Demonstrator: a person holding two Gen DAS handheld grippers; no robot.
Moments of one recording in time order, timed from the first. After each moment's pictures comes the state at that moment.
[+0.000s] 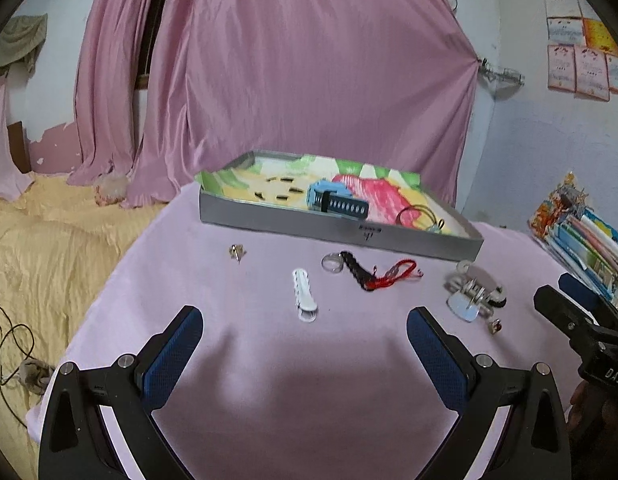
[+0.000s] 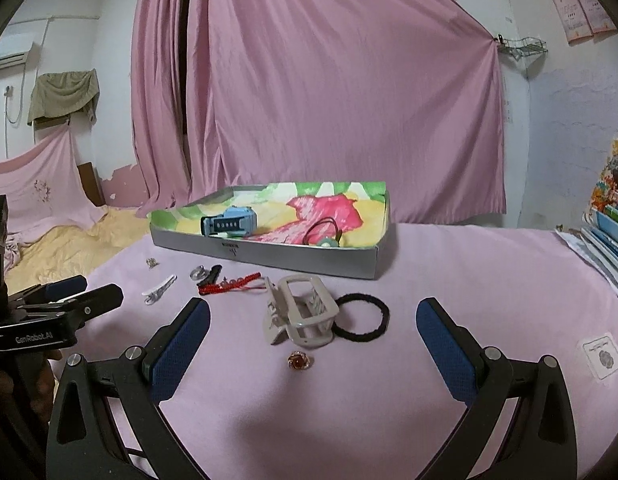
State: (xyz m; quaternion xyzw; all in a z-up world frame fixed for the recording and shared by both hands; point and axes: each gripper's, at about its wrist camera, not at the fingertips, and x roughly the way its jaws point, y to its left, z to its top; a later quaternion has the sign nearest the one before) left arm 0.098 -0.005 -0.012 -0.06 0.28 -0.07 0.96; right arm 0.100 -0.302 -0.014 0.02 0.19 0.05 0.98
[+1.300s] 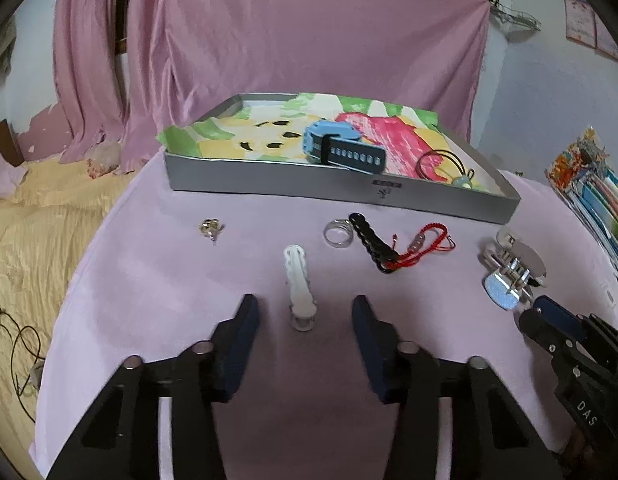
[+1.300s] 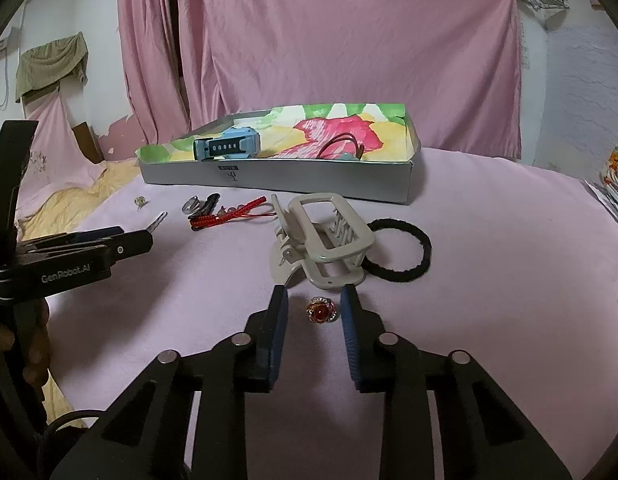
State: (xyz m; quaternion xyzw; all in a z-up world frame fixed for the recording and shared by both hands) left arm 0.152 -0.027 -0.025 -0.01 0.38 -0.07 0.92; right arm 0.136 -0.278 -0.051 0.02 0.31 0.06 0.95
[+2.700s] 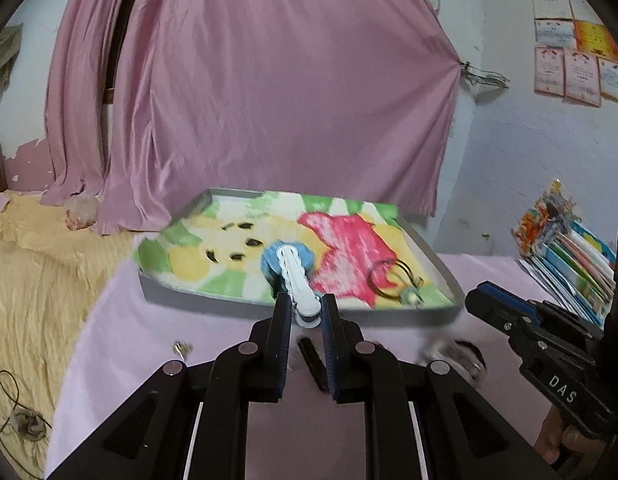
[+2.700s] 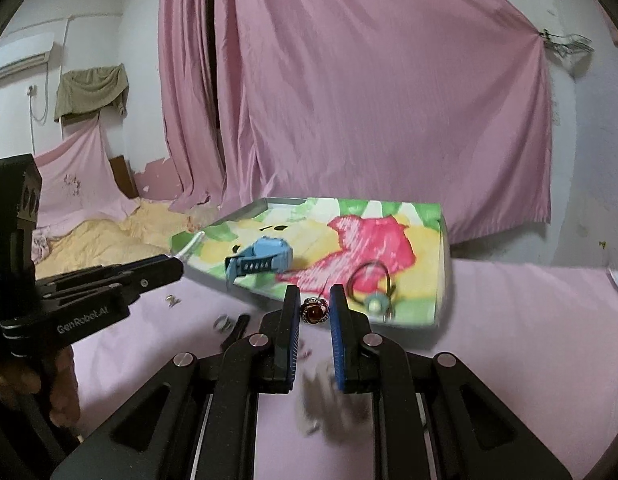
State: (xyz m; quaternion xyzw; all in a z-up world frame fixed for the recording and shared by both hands) left arm 0.174 -0.033 0.040 -0.06 0.26 -0.11 0.96; right arm 0.178 -0.278 0.023 0.02 0.21 0.13 0.97
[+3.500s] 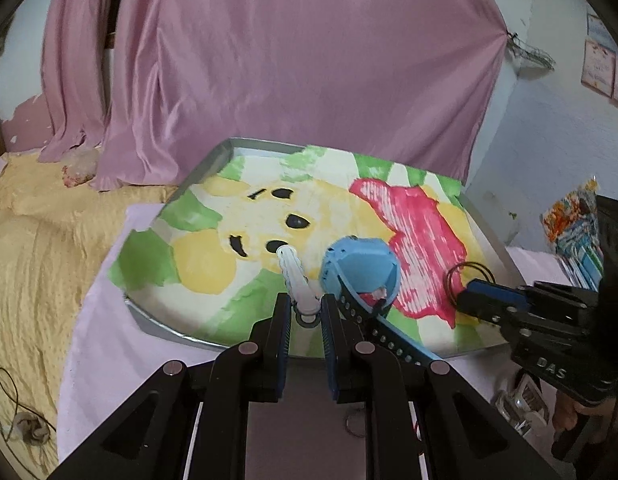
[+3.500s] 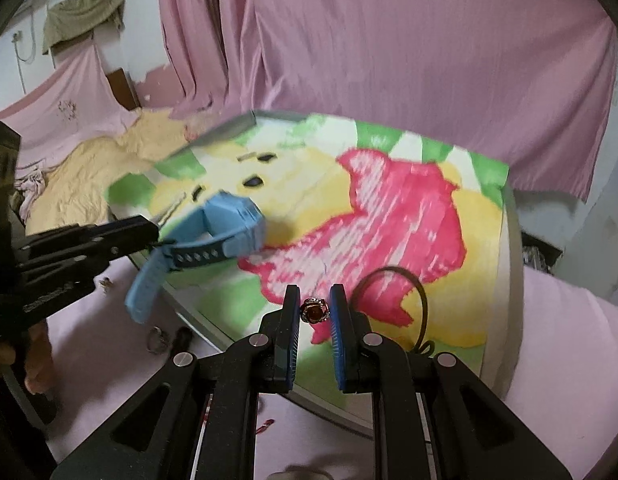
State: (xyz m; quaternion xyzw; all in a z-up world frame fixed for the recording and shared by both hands) left arm 0.273 -0.013 0.004 -0.06 0.38 -0.10 0.92; right arm 0.321 -0.246 -0.008 -0.04 0.40 0.16 0.90
